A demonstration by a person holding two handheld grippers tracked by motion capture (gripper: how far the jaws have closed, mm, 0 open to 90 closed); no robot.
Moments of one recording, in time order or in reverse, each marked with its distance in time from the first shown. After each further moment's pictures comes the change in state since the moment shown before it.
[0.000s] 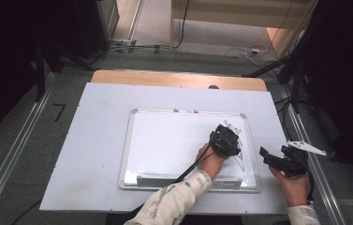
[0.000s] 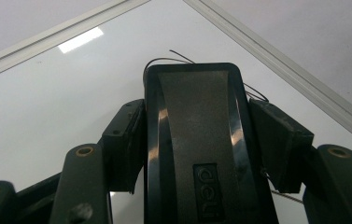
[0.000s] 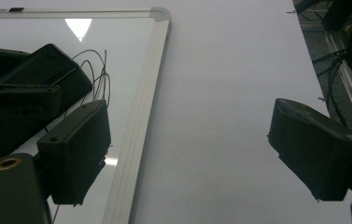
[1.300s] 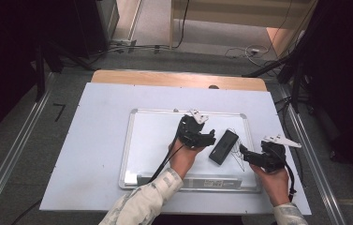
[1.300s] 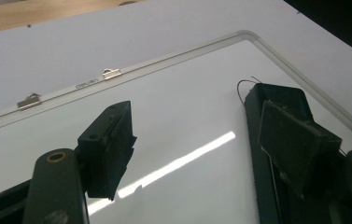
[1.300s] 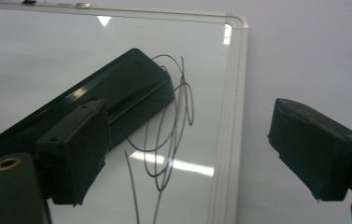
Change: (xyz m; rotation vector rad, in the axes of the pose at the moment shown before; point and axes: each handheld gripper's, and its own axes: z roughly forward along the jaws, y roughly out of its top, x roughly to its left) left arm 0.076 -0.015 -0.085 -0.128 0.056 -0.161; right arm 0.061 0.013 0.014 0.034 0.081 -0.074
